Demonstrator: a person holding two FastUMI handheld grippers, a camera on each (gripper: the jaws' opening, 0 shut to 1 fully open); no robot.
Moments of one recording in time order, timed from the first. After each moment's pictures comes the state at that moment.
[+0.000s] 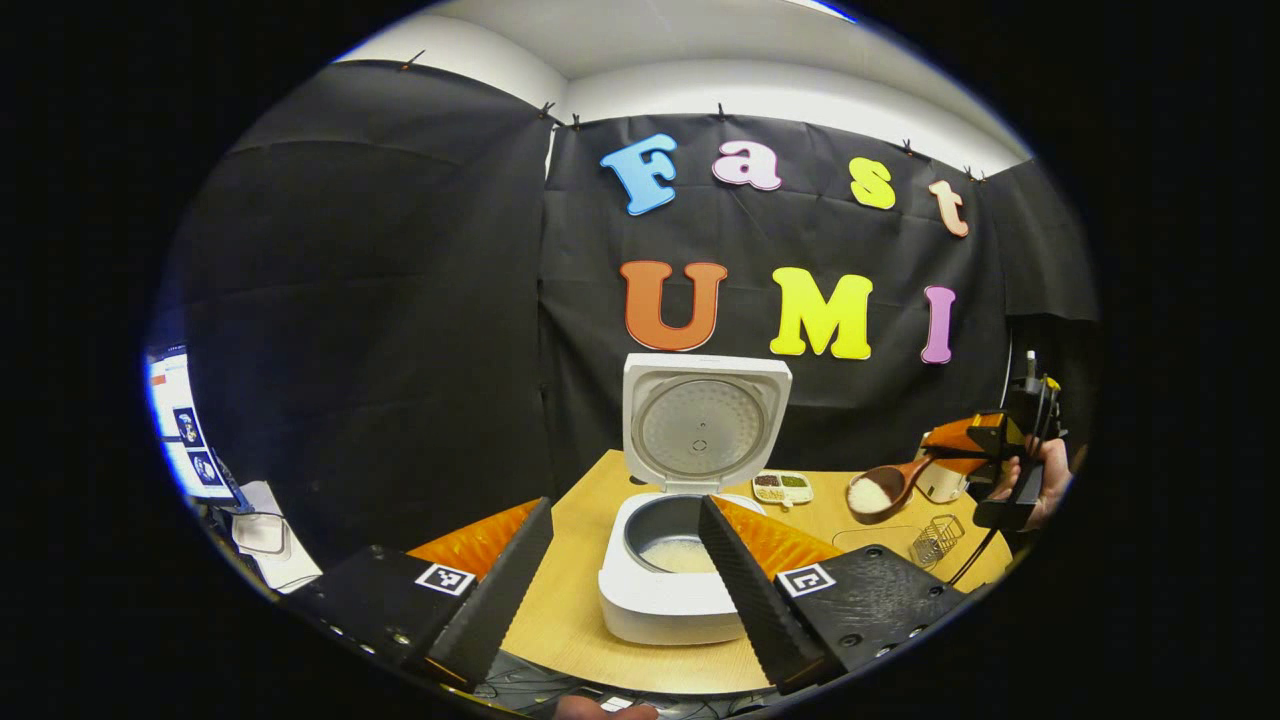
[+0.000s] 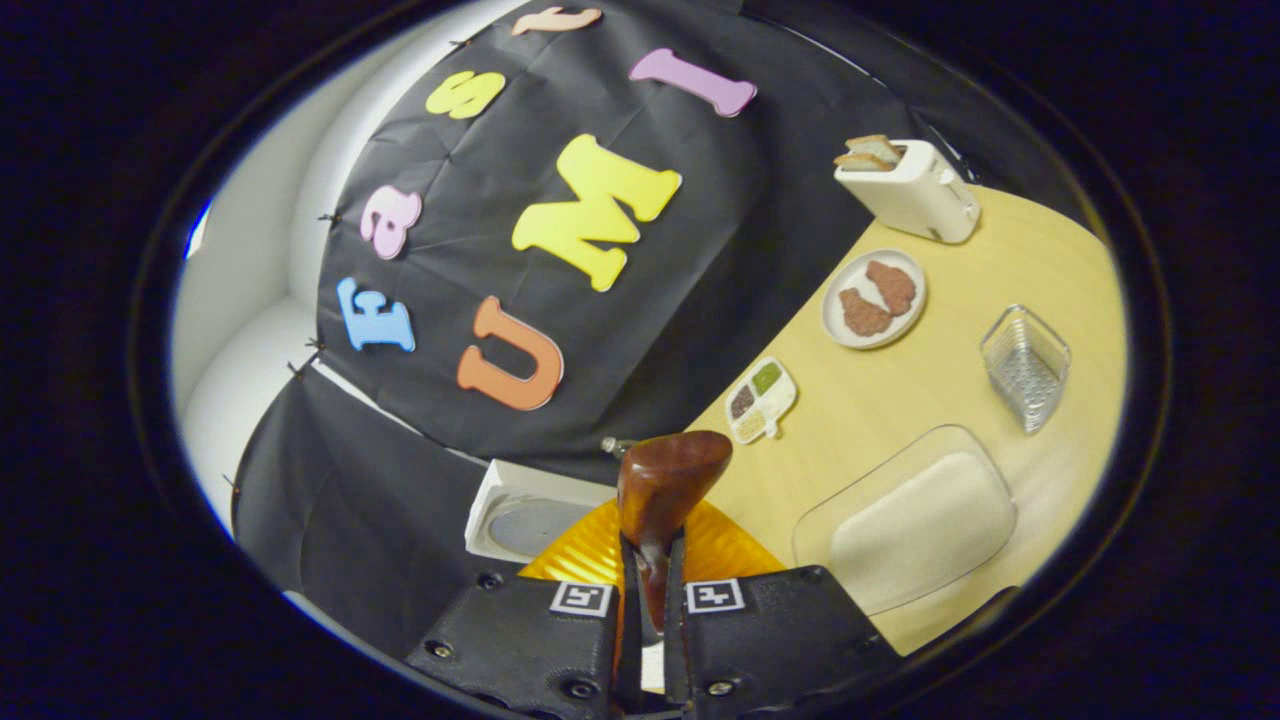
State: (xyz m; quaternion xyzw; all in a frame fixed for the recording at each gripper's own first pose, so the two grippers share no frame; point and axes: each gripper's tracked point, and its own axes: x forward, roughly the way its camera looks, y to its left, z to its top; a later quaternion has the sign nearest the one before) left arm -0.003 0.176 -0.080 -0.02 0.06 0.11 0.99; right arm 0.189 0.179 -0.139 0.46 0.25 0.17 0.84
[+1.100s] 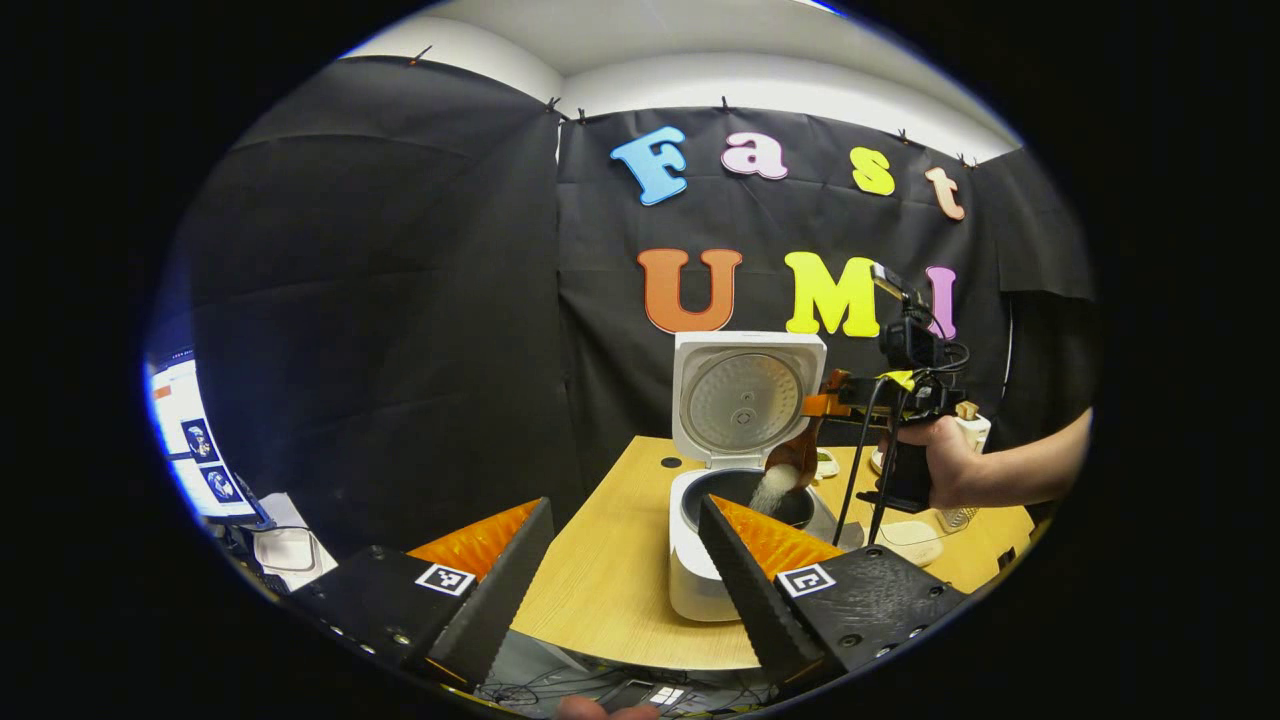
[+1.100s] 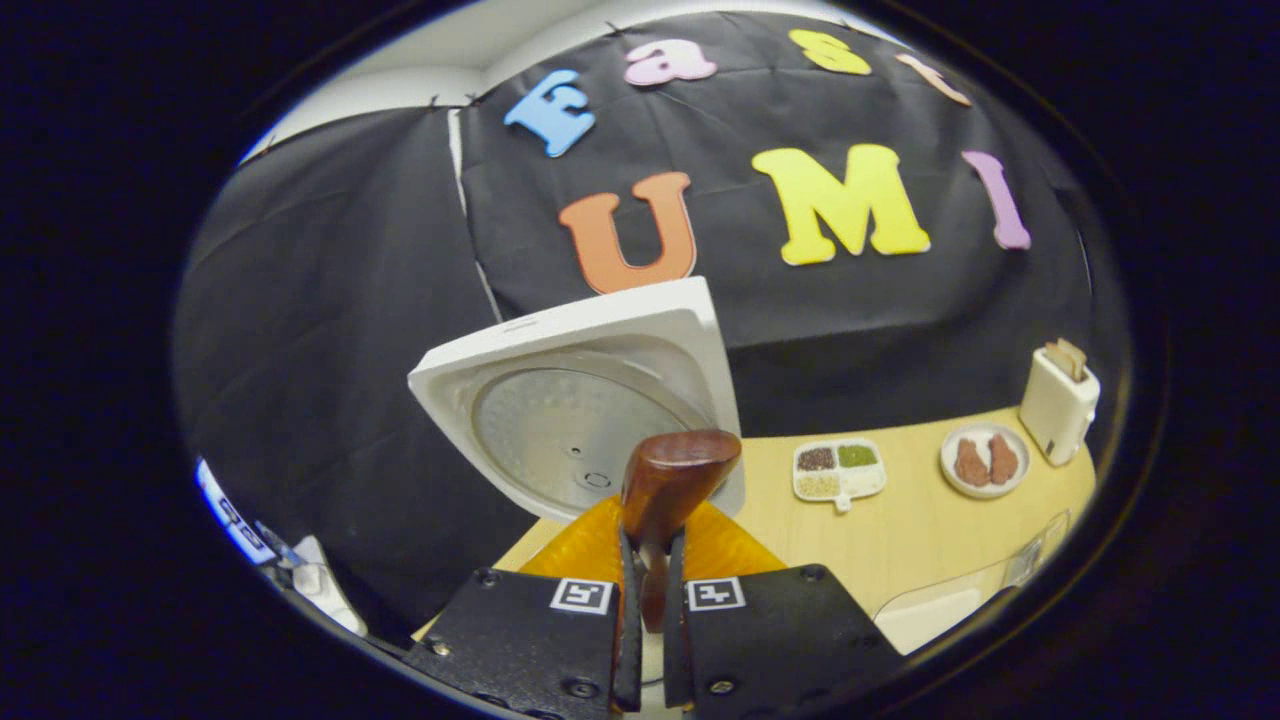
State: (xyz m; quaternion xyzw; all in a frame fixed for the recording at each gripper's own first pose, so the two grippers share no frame) left arm -0.038 0.230 -0.101 0.00 0.08 0.11 0.99; right arm 0.226 0.386 -0.157 0.05 0.17 0.24 0.96
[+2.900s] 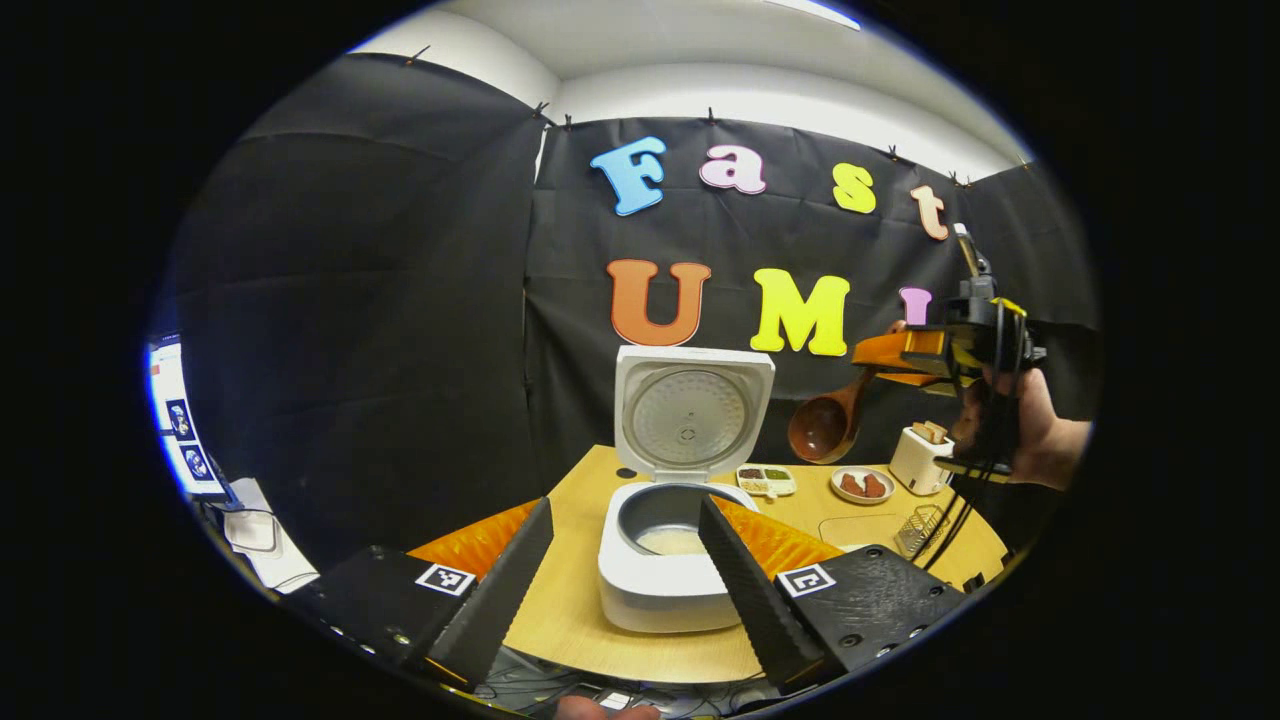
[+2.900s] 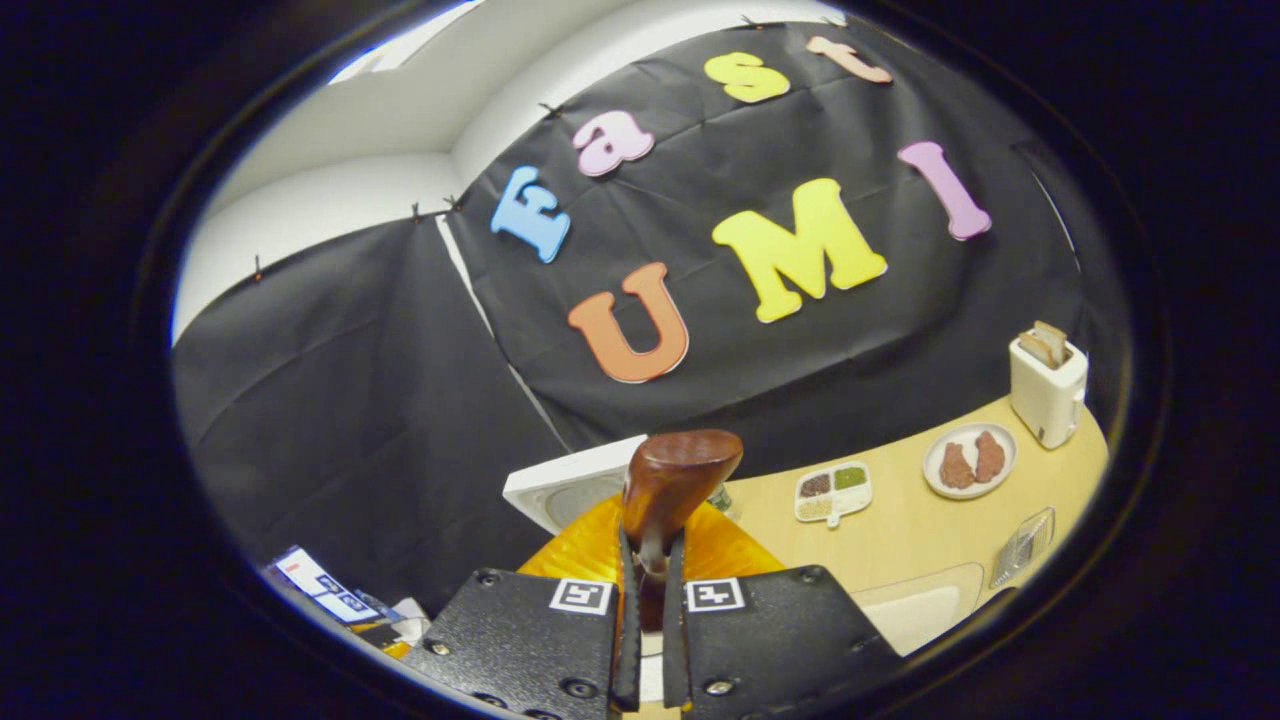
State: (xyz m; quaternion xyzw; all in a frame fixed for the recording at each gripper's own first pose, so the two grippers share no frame) left arm -0.032 0.156 -0.076 -0.03 0.07 0.07 0.99; right arm 0.166 0.238 -0.039 0.24 0.14 0.25 0.93
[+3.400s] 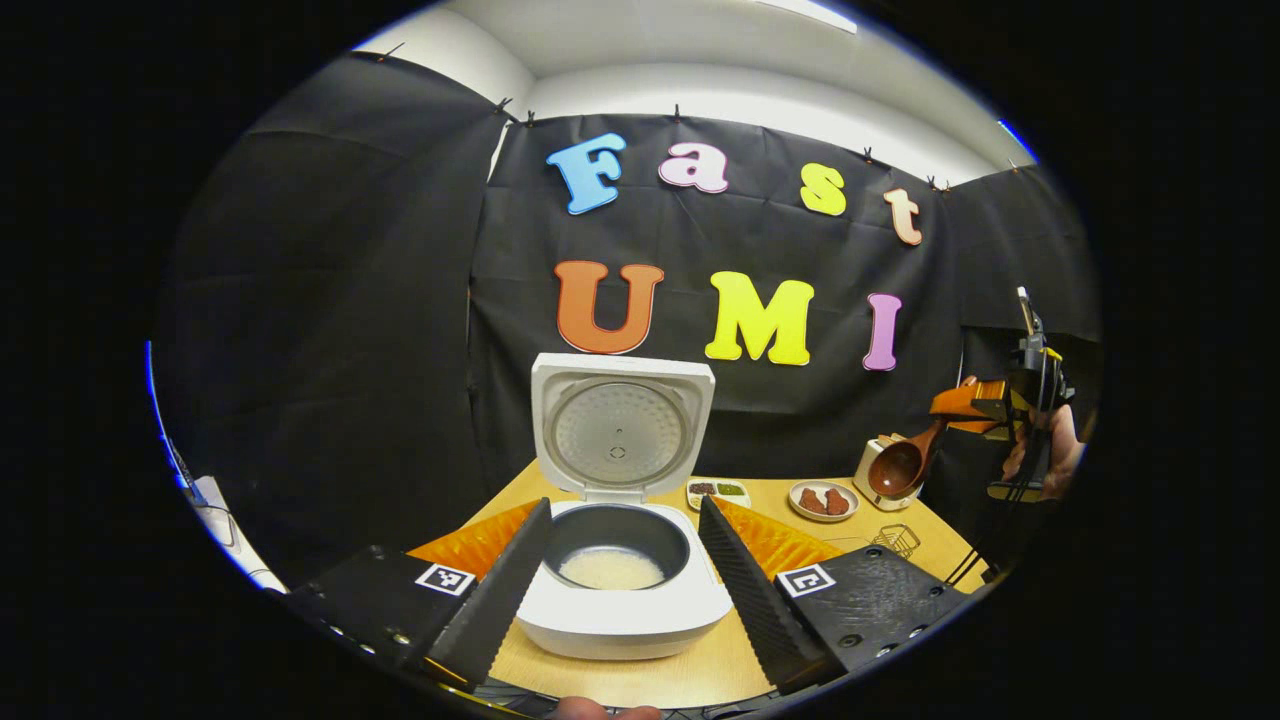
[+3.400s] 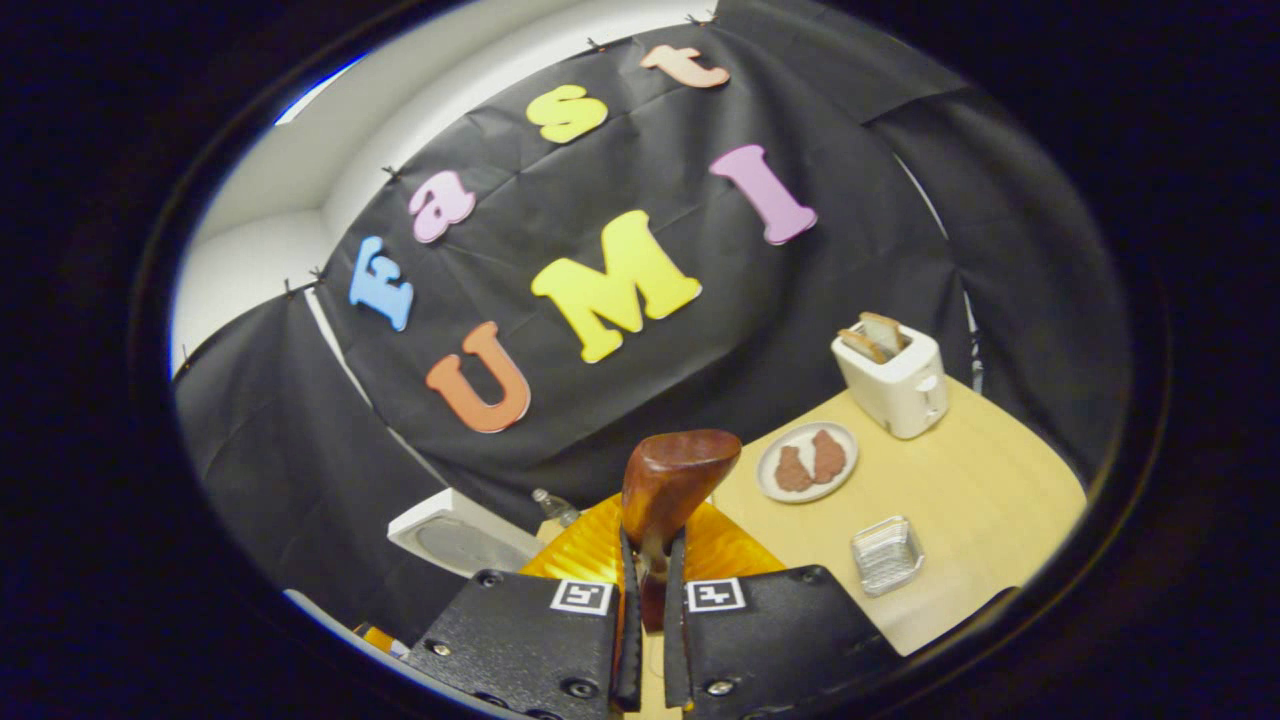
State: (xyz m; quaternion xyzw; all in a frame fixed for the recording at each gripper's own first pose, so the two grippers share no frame) left arm 0.031 0.091 -0.070 -0.03 0.06 0.02 1.00; right arm 0.183 0.010 -0.092 0.29 0.16 0.07 0.94
